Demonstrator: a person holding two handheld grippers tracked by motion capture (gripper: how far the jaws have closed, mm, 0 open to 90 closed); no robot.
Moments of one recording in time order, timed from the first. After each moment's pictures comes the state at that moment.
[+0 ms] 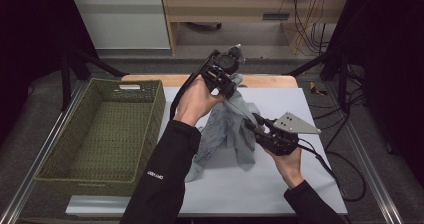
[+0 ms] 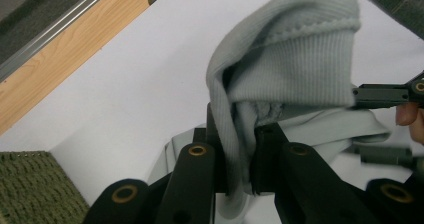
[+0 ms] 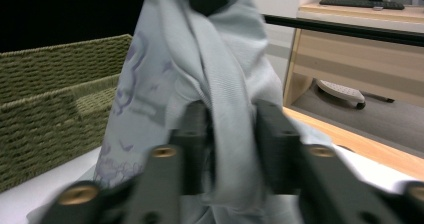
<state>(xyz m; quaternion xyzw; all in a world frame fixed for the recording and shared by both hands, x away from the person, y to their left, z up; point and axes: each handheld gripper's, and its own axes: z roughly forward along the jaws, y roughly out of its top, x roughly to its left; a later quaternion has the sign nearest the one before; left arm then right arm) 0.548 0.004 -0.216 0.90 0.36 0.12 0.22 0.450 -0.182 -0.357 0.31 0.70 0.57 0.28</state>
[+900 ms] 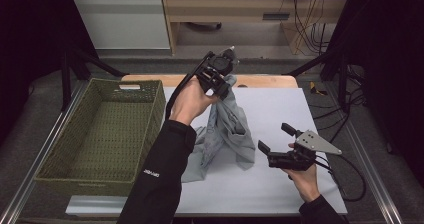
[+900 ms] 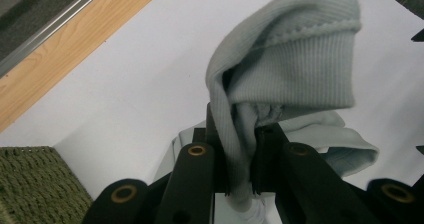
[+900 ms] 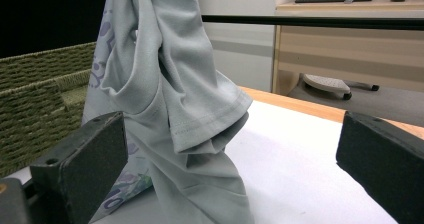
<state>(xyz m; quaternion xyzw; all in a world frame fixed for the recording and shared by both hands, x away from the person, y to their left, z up) 0.555 0.017 -0.227 0.90 0.36 0.11 0.22 0.427 -0.229 -0.395 0.35 0.67 0.59 0.28</state>
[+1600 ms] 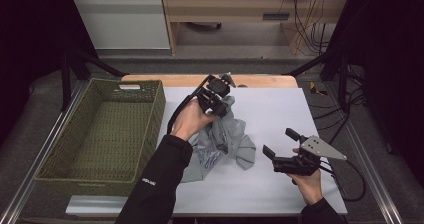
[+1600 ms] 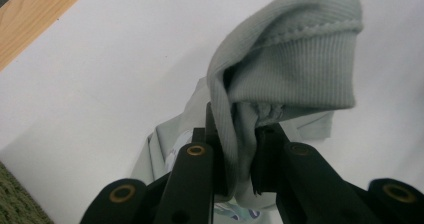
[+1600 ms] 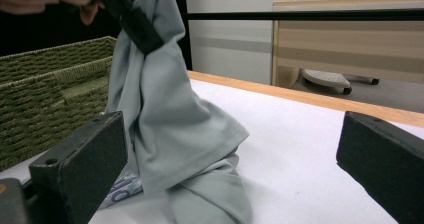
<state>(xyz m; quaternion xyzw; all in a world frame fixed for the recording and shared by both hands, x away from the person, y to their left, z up) 0.552 0.019 -0.293 0.92 0.33 0.09 0.21 0.421 -0.242 -0.409 0.36 0.66 0.60 0.27</state>
